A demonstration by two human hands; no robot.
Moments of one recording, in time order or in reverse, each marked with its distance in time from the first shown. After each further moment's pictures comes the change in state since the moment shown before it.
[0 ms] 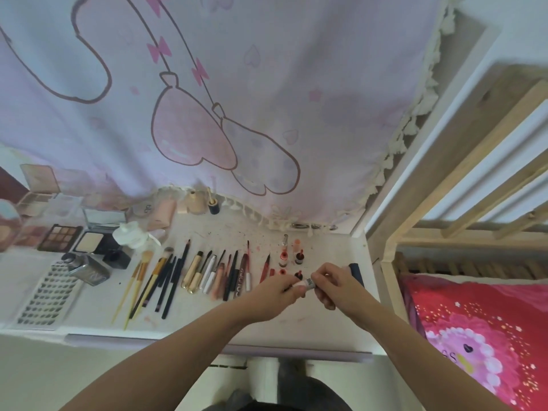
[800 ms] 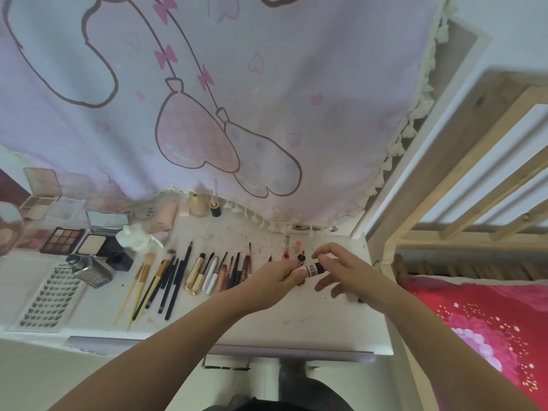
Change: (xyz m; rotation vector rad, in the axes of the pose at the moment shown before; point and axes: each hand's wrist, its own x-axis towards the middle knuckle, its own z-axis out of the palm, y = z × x) left_hand -0.012 0.020 -0.025 0.045 0.105 0.088; right_hand -0.012 -0.040 -0.016 -0.052 -0.066 -0.029
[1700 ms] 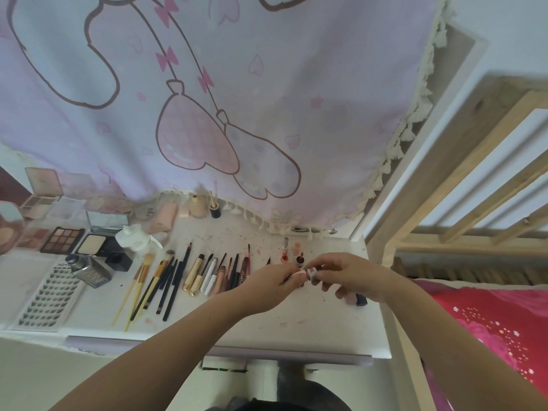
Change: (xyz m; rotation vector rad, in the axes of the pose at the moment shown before) left_hand 0.004 -0.008 0.005 0.109 0.007 0.029; right_hand 0.013 -0.005 -0.017 -0.164 -0.163 0.072
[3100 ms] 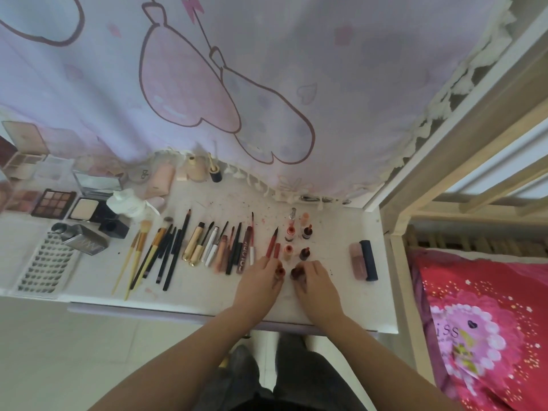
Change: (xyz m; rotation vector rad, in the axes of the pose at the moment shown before) left_hand -0.004 -0.089 0.092 0.172 0.407 -0.212; right_hand 0.070 0.103 0.113 -0.413 0.548 -0.134
